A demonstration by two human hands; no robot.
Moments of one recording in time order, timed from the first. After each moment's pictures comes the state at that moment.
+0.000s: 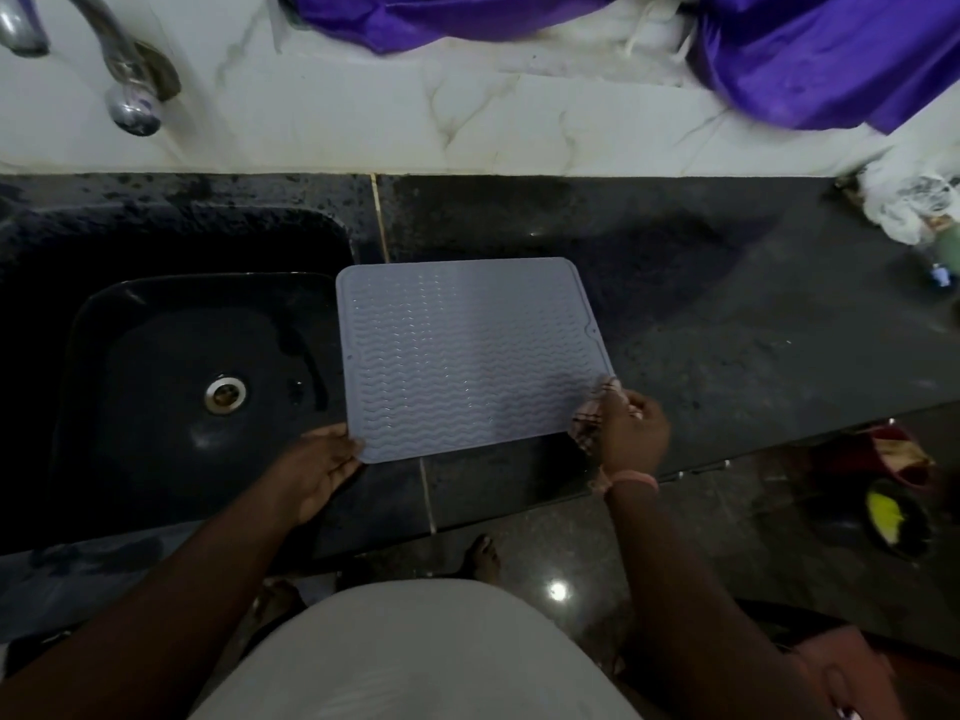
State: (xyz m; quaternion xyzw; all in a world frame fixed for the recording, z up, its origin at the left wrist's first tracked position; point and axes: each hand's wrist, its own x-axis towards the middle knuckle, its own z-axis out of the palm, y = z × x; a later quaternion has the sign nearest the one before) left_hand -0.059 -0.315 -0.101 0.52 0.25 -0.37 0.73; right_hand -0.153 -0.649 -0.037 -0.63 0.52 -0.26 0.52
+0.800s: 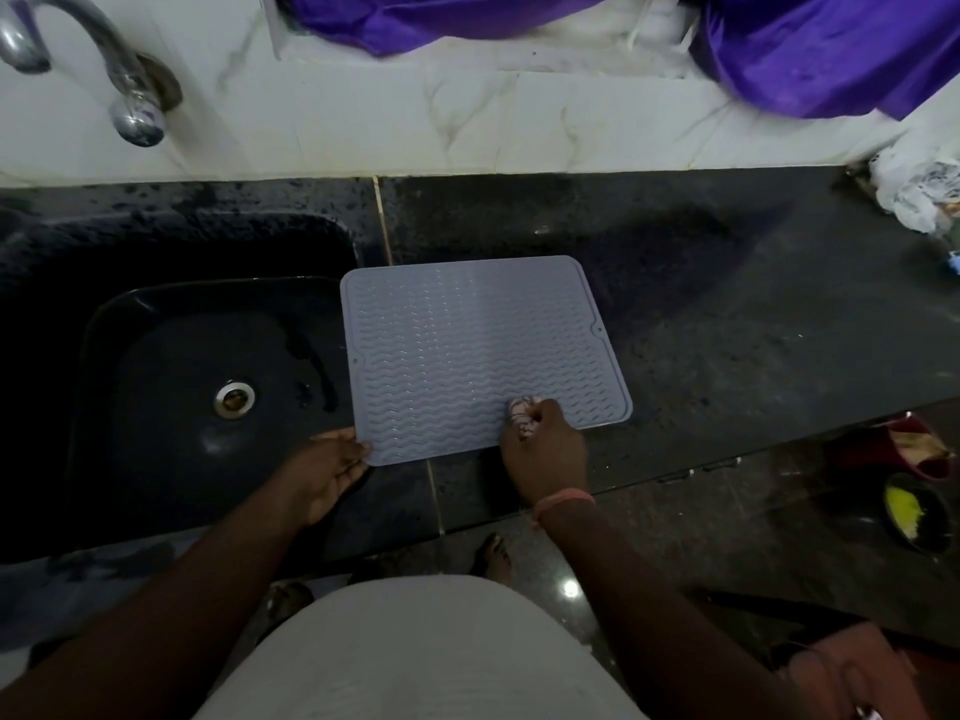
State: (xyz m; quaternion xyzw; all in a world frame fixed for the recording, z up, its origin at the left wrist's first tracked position) left_hand -0.056 -0.319 -0.099 0.54 0.27 -0.38 0.71; right_hand -0.152 -0.566 -0.045 -0.88 0.33 -0.08 0.33
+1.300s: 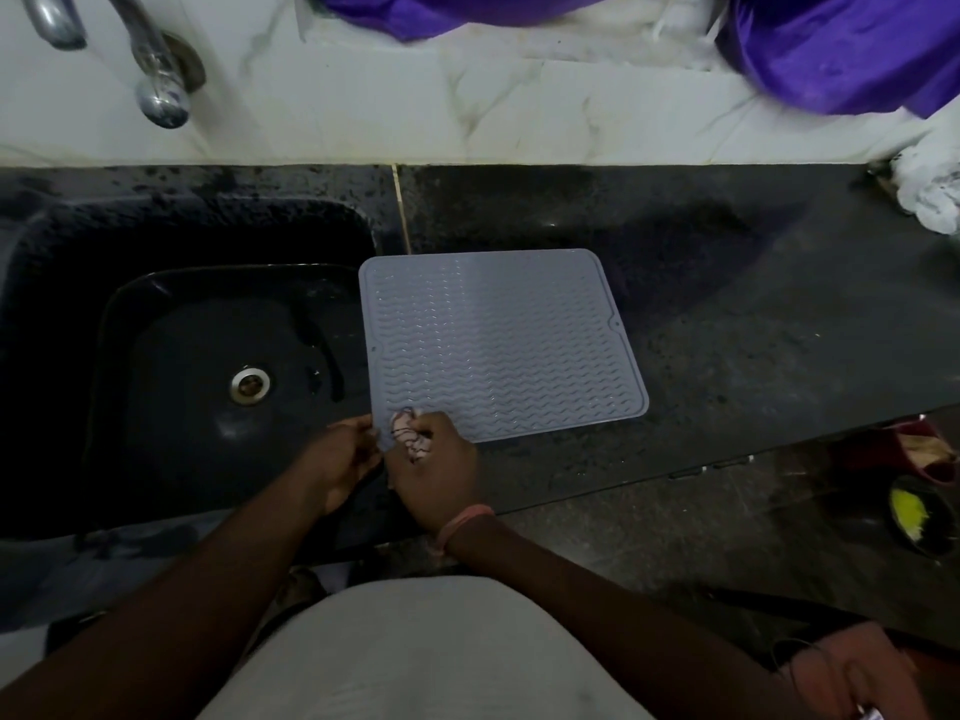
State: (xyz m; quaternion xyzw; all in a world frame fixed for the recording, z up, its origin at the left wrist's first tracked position) left_hand -0.060 -0.319 -0.085 0.56 0.24 -0.38 0.69; right_hand -0.139 -0.433 -0.062 -0.85 0.23 -0.05 0.47
